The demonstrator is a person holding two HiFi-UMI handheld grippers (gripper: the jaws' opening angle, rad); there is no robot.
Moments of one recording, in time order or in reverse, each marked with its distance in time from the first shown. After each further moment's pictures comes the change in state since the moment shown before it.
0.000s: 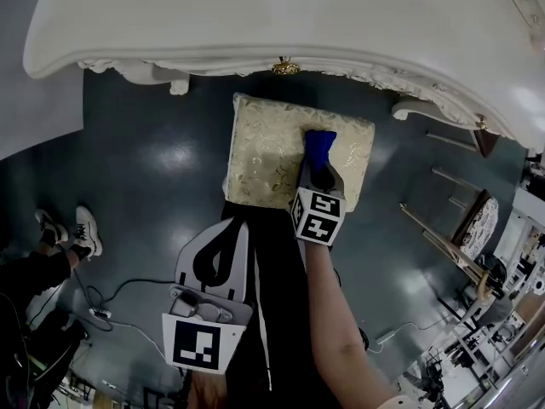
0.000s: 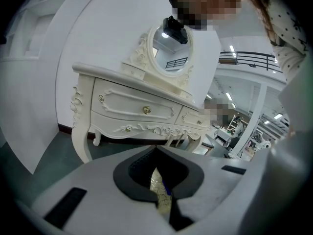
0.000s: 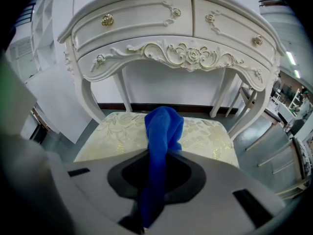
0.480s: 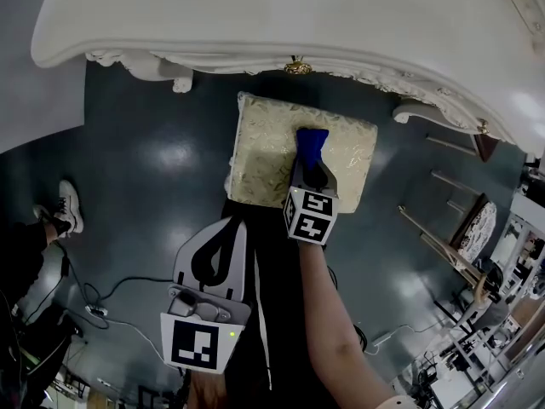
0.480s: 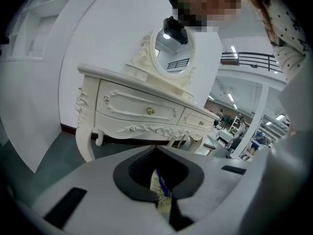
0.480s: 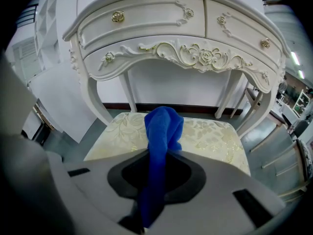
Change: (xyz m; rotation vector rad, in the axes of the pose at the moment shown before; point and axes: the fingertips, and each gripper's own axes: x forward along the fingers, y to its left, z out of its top) left arm -0.008 0.010 -0.001 -0.012 -0.012 0.018; right arm 0.002 0.028 0.003 -0.022 -0.002 0.034
